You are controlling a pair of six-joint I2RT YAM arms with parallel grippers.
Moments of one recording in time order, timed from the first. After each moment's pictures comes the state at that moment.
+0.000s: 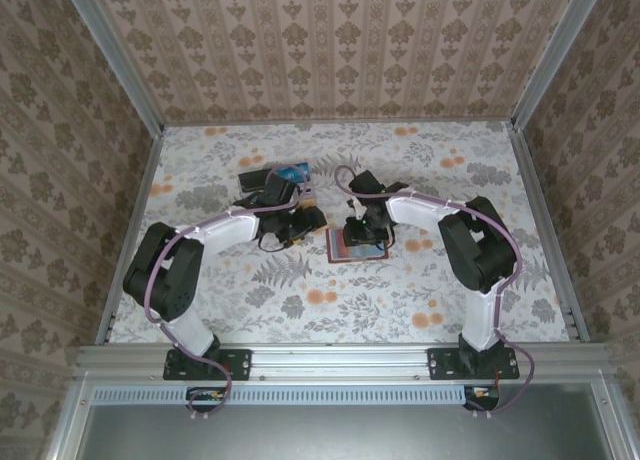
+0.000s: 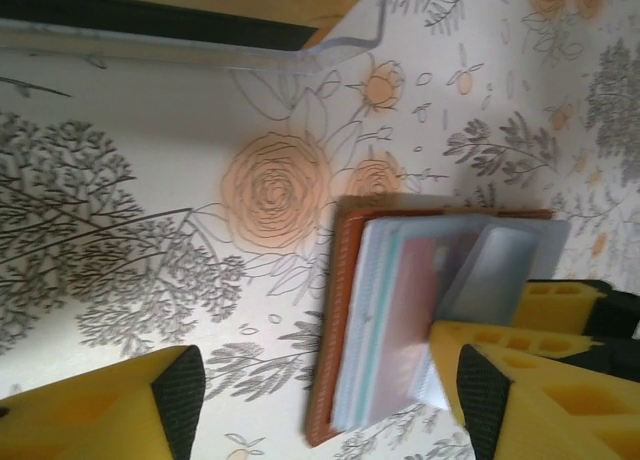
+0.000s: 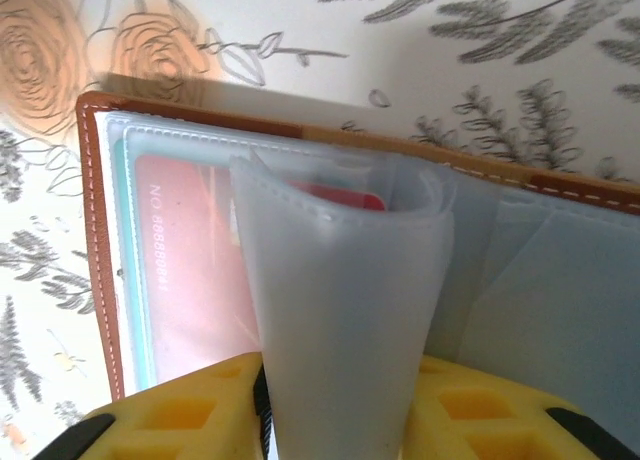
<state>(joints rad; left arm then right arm) -0.58 1.68 0.99 -0.29 0.34 -0.90 0.53 1.94 1.26 -0.62 -0.26 0.42</state>
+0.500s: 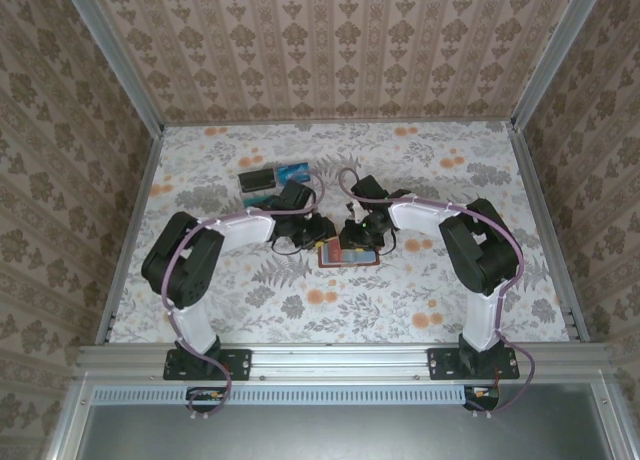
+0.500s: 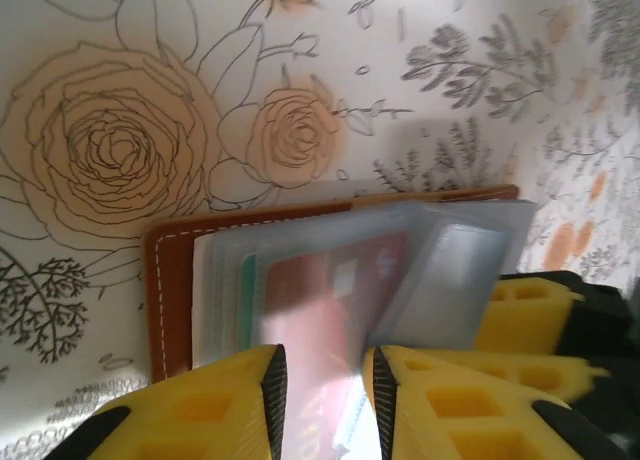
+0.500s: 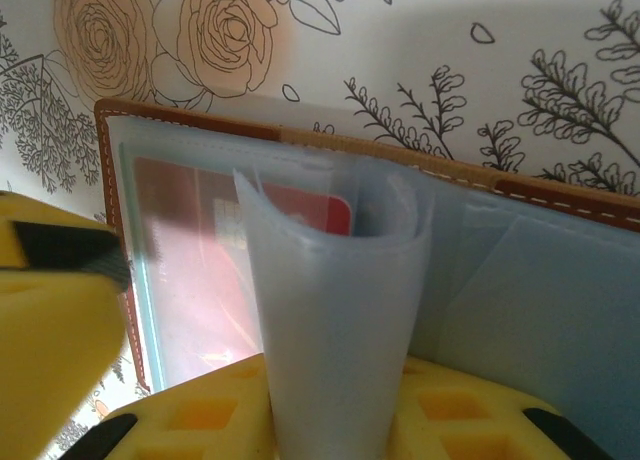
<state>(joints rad) -0.65 1.81 1.02 -0.21 0.43 -0.90 0.53 1.91 1.18 -0.52 -0.38 0.51</state>
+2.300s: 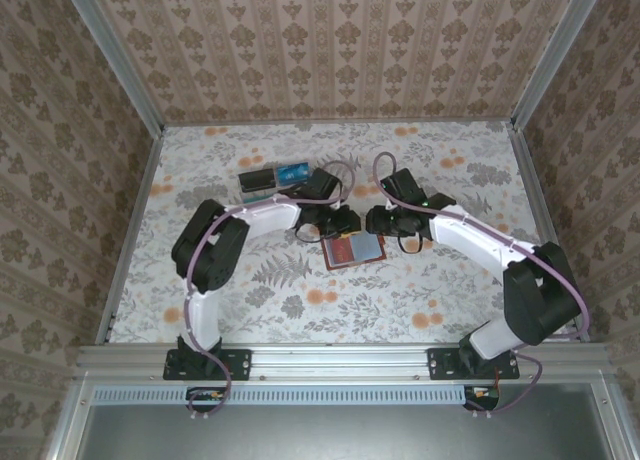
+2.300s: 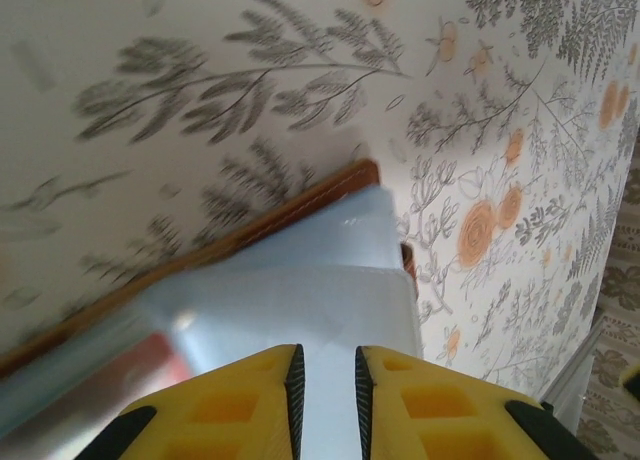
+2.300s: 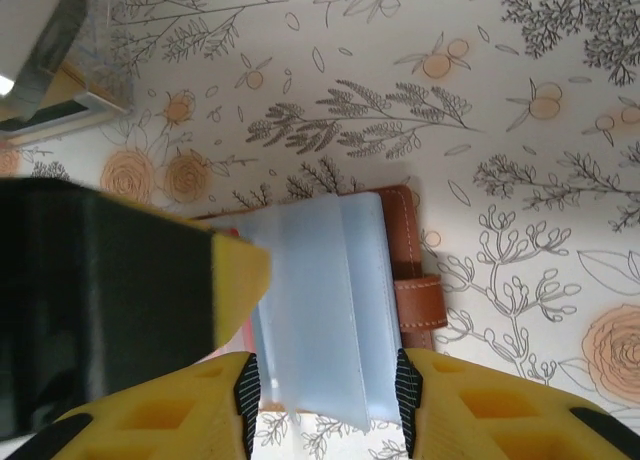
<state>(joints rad) -0.73 2.01 1.31 -0.26 0.52 -0.80 0.47 1.49 1.01 -0.53 -0.05 0.53</state>
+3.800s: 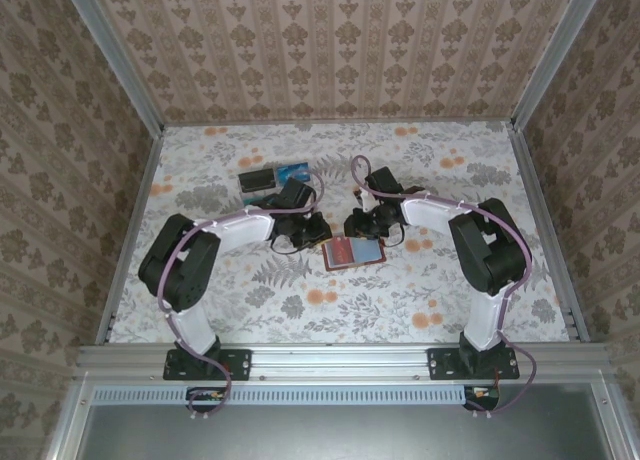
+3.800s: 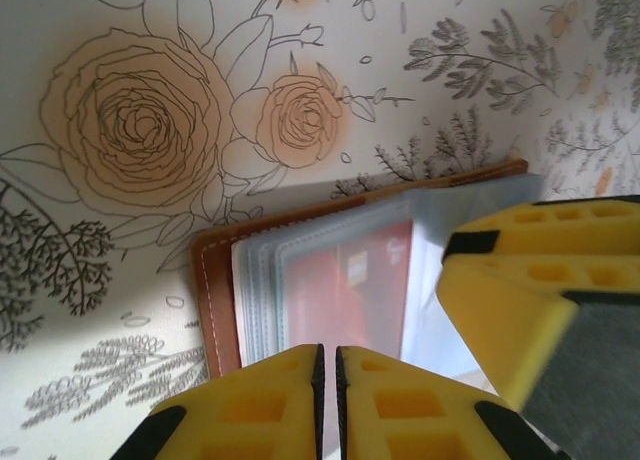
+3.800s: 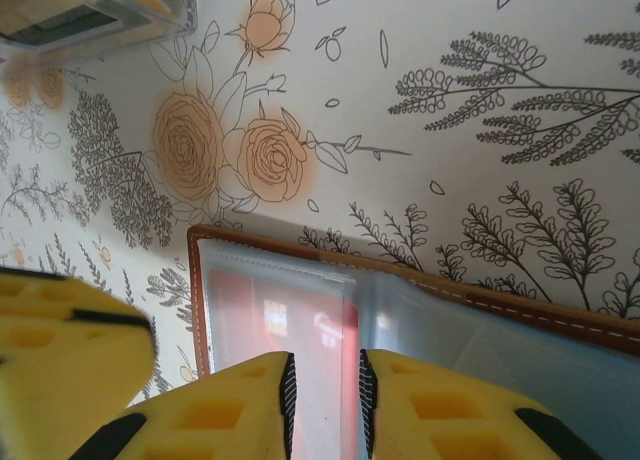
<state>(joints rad) -0.65 1.79 1.04 -0.28 0.40 -0.90 0.44 1.88 1.15 -0.40 -0.46 0.47</state>
